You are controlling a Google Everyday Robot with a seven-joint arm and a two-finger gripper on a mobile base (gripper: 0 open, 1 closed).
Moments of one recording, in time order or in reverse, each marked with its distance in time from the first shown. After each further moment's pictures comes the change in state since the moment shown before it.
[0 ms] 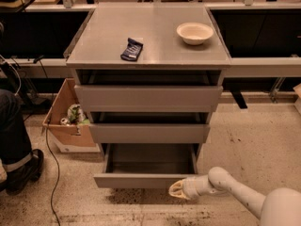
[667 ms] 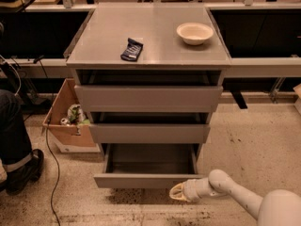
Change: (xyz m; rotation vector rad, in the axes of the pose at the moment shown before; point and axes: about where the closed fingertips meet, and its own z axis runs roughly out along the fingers) arm 0.014 0.011 0.009 -0.015 0.001 0.013
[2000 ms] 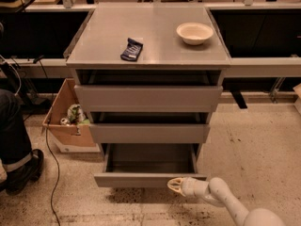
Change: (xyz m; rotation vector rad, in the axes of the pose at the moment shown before) arm 0.046 -0.065 0.036 0.297 -0.143 0.055
